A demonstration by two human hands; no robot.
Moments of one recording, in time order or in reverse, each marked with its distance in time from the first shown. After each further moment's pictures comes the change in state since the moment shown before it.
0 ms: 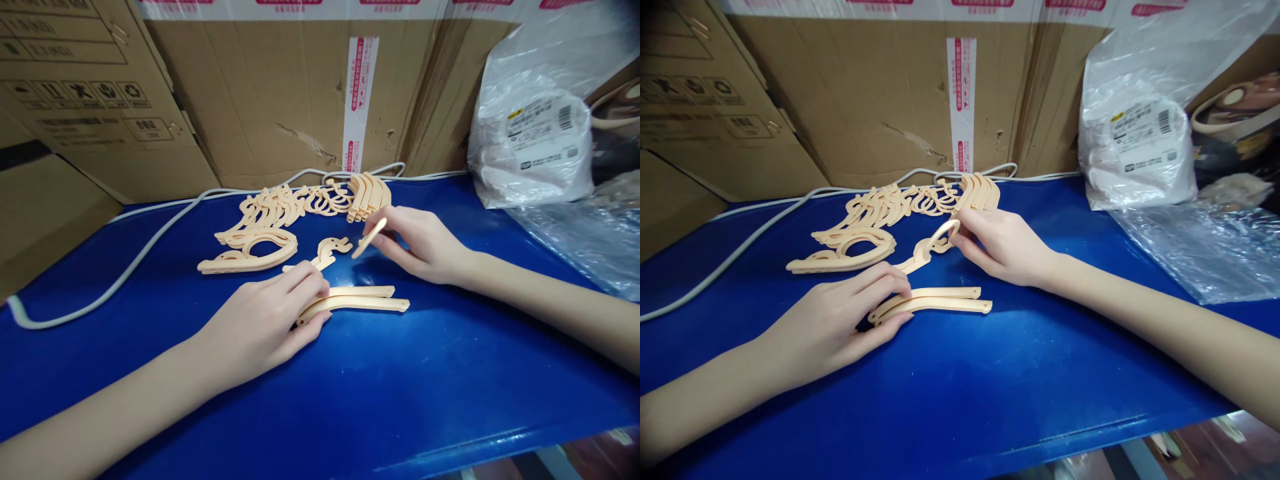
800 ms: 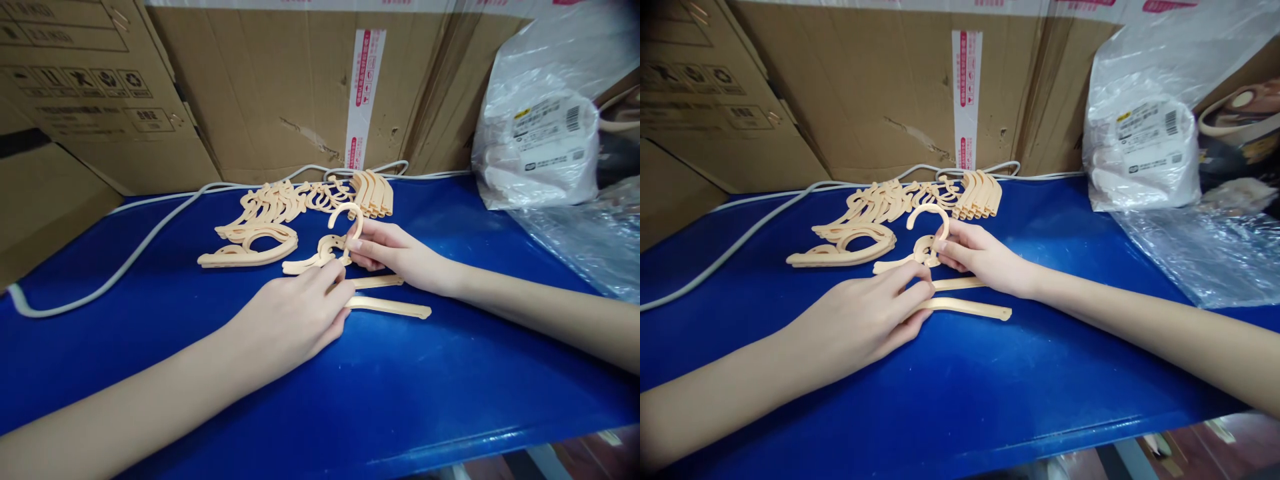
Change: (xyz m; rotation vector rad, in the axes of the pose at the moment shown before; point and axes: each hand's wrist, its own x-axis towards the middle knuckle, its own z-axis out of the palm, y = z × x) left_hand 0.022 0.022 0.008 0.322 0.039 0.131; right_hand 0.010 -0.022 0.023 1.047 -0.160 0.508
